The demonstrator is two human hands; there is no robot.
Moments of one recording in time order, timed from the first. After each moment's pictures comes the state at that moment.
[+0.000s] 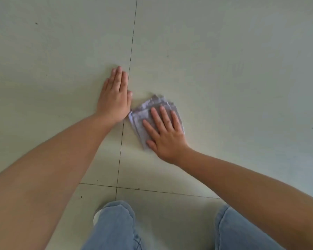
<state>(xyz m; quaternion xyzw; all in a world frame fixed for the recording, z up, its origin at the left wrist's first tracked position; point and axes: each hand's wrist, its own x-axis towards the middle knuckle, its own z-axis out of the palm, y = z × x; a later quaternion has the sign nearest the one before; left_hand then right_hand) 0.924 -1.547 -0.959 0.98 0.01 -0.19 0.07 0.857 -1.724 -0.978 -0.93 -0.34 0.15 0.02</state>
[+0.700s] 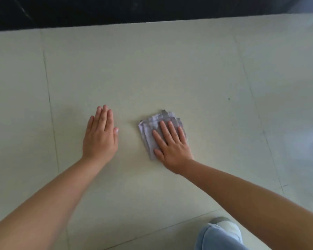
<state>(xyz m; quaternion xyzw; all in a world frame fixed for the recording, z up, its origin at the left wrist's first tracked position) 0.949 -1.670 -0.944 0.98 -0.16 -0.11 0.08 0.882 -1.870 -0.960 -0.98 -0.06 0.19 0.03</state>
